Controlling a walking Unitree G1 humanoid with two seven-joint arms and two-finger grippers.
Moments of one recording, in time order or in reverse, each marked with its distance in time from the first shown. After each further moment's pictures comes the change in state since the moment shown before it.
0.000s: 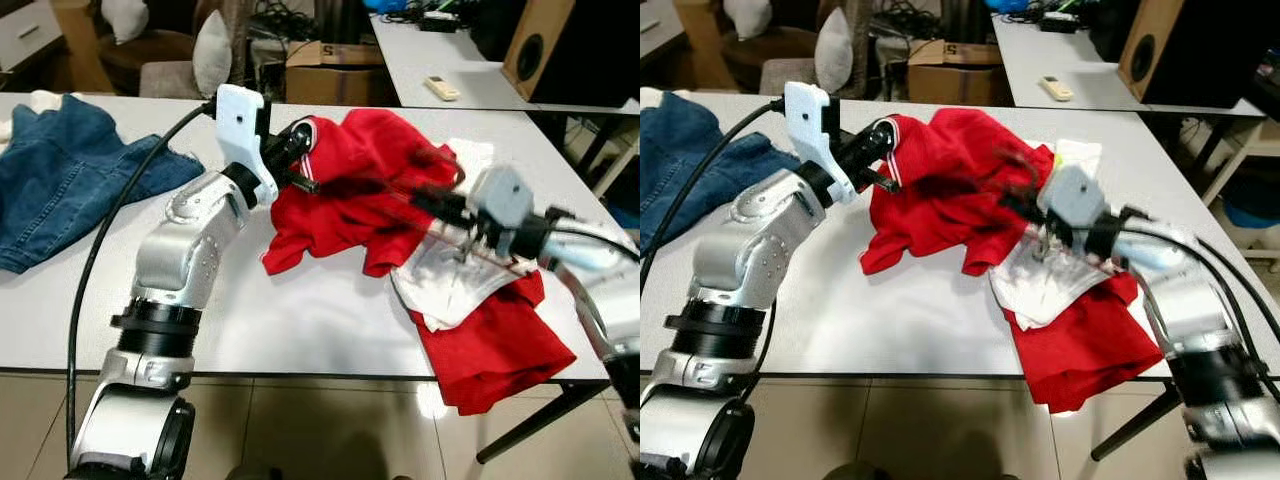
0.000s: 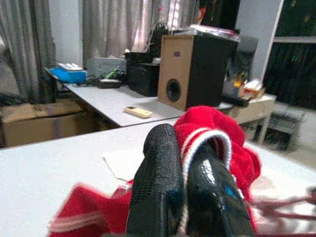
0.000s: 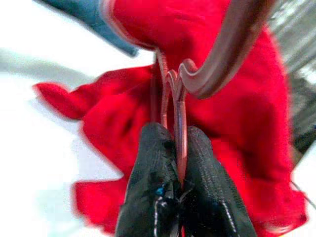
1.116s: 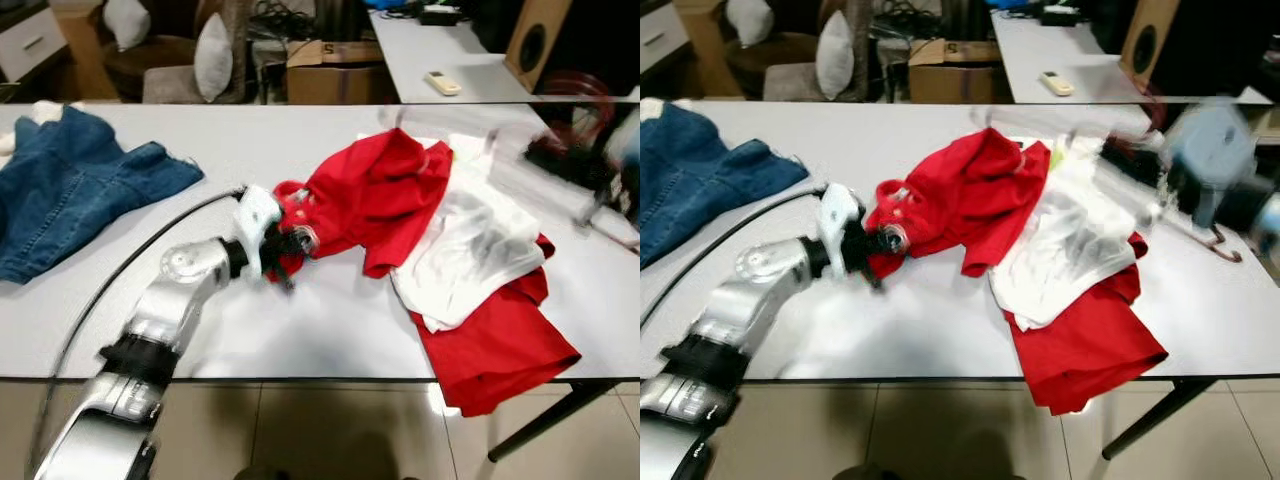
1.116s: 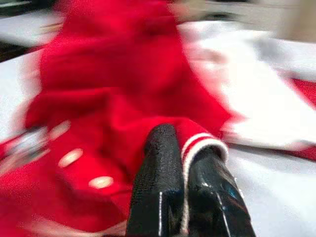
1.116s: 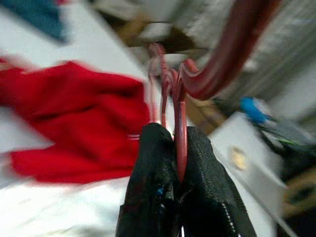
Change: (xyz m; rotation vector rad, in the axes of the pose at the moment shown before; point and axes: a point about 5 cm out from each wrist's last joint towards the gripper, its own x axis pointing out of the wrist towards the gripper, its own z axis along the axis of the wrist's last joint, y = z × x) left arm -0.047 -0.009 -0.083 0.101 0.289 -0.466; right arm -0.082 -0.061 0.051 -0.053 0.080 -0.307
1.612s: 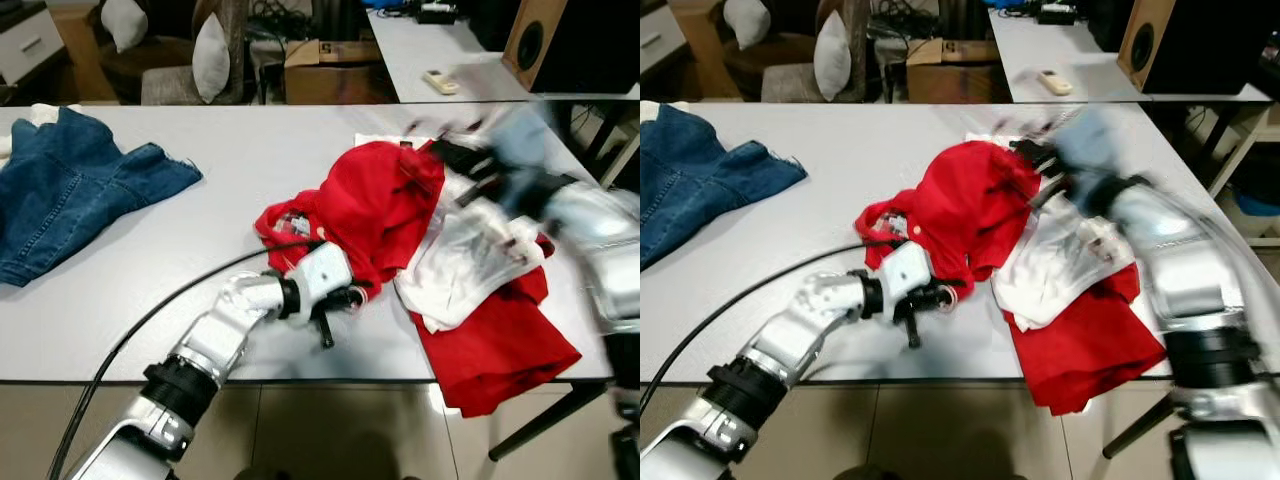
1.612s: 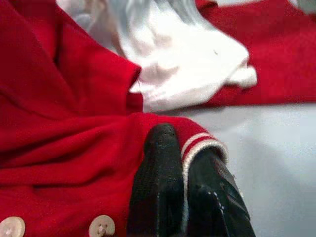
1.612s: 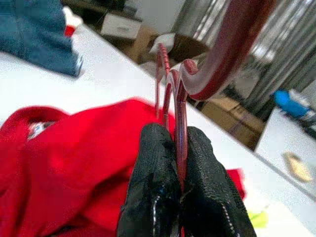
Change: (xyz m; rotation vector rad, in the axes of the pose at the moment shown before) left arm 0.043 -0.047 -0.026 0.196 0.162 -0.146; right arm 0.087 0.068 -0.011 0.191 -0.038 0.071
